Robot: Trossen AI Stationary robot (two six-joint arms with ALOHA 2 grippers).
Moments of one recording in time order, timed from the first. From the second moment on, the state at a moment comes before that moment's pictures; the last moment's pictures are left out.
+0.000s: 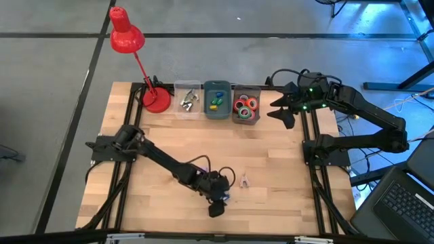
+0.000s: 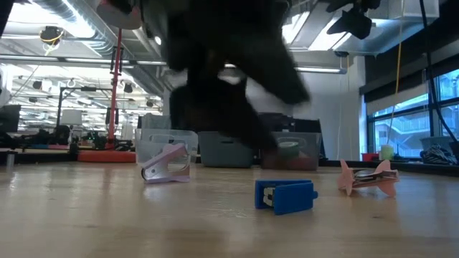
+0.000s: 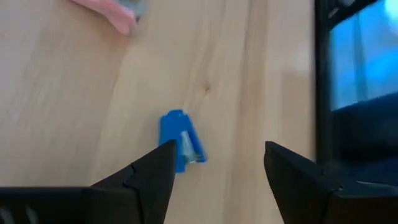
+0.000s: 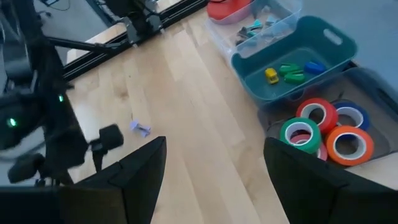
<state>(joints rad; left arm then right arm) -0.42 2.04 1.32 -0.10 -0.02 -0.73 -0.37 0.97 1.19 -0.87 -0.23 0.24</state>
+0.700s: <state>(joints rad) -0.45 1.90 1.24 -0.67 -0.37 -0.93 -0.37 0.97 1.19 -0.91 -0.25 0.21</state>
